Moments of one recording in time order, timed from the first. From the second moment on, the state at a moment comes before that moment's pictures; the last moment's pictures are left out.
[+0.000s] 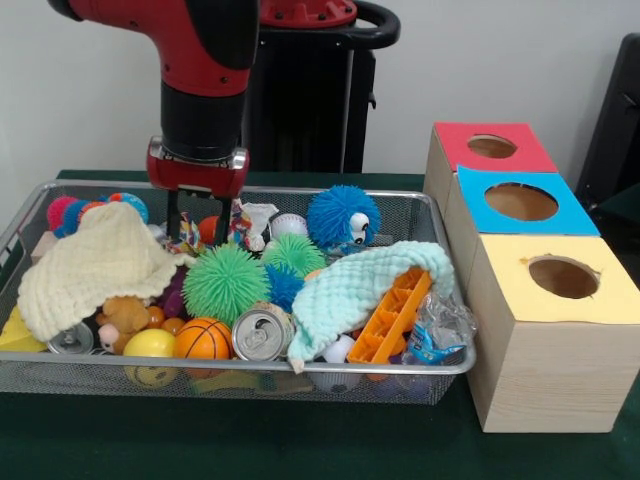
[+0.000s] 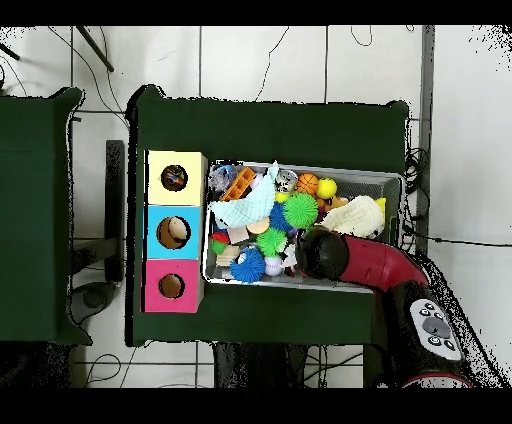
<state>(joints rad) -0.45 -0.57 -0.03 1.70 -0.26 0.39 1.53</state>
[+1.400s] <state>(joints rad) -0.48 -0.48 -0.03 1.68 -0.26 0.33 1.53</state>
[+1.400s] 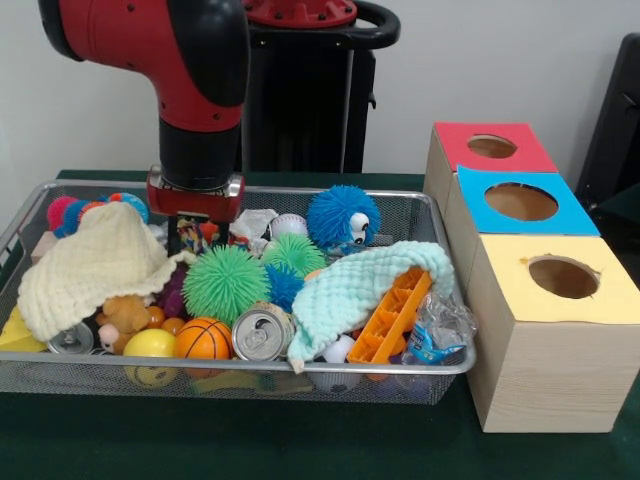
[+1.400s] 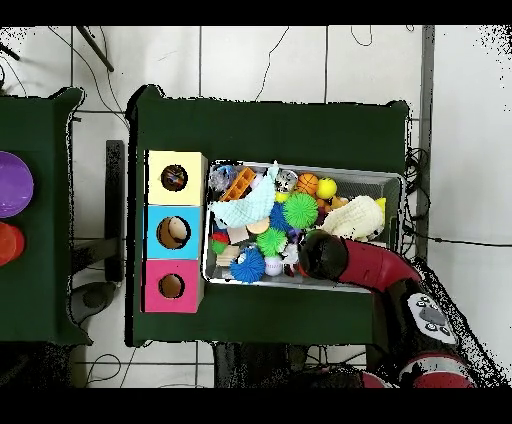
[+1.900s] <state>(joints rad) -0.48 -0.48 -0.03 1.68 -0.26 0.33 1.53</state>
